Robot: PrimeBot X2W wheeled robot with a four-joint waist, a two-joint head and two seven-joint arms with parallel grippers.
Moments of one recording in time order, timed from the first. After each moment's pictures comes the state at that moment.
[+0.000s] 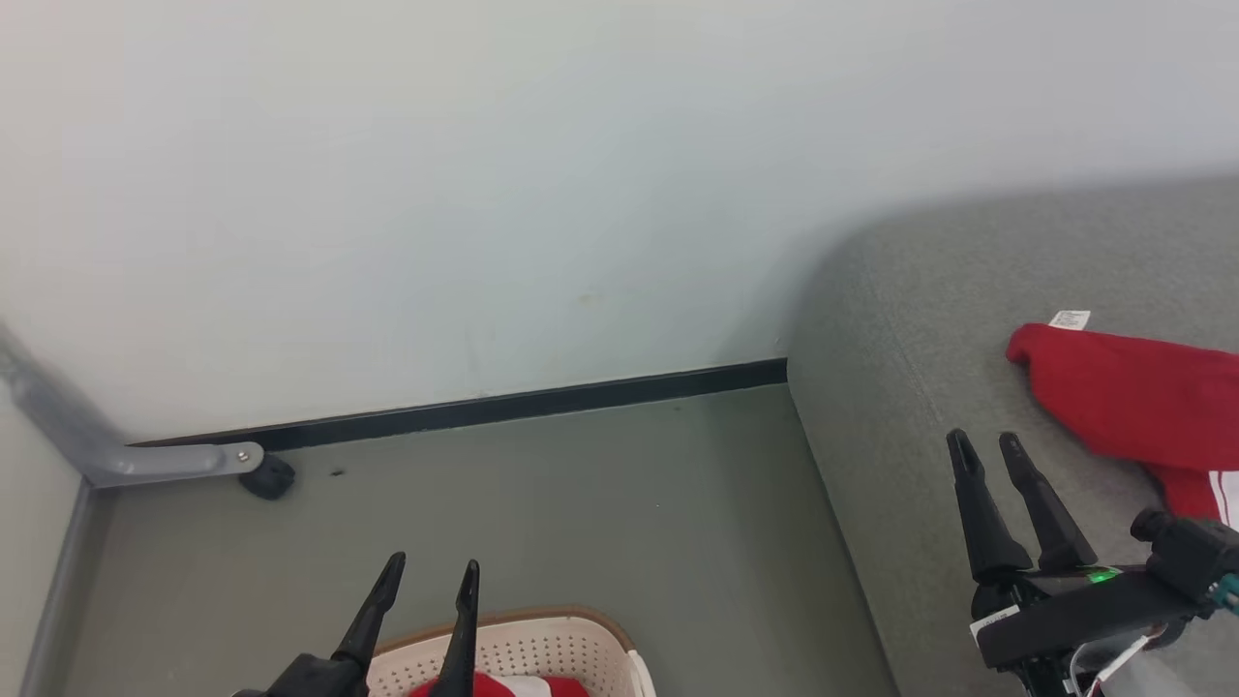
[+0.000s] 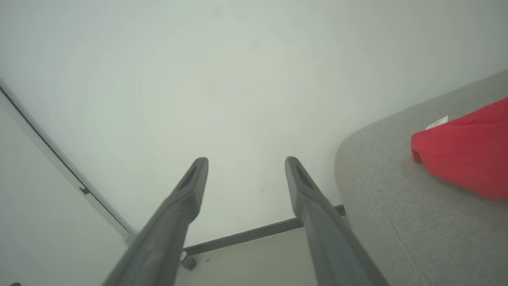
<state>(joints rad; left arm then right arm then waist) -0.05 0.07 -0.23 0.22 -0.29 -0.06 -0.25 -0.28 -0.29 0.34 0.29 0.78 0.12 -0.26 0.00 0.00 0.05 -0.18</state>
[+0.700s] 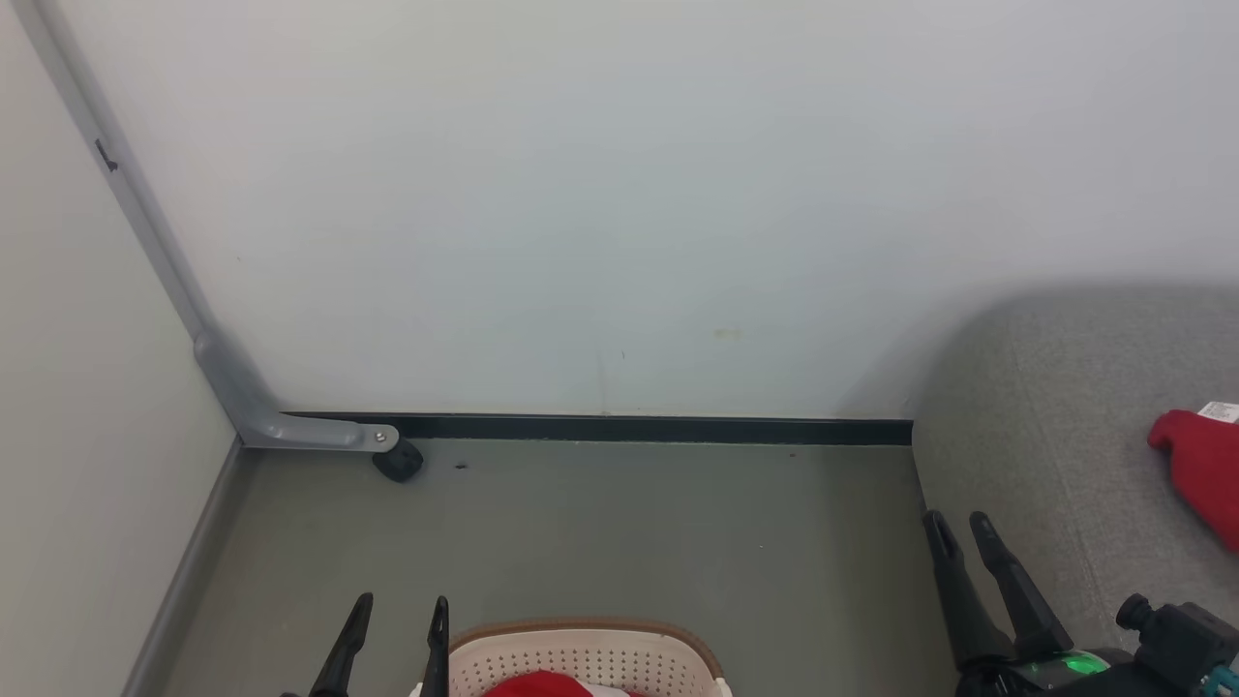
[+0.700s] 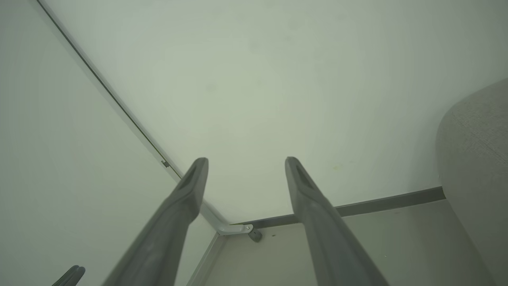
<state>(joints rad) 0.01 0.06 -0.18 0.21 -0.24 -0.01 -0.25 -0.09 -0.28 0.36 0.09 0.86 0.12 -0.26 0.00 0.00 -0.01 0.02</state>
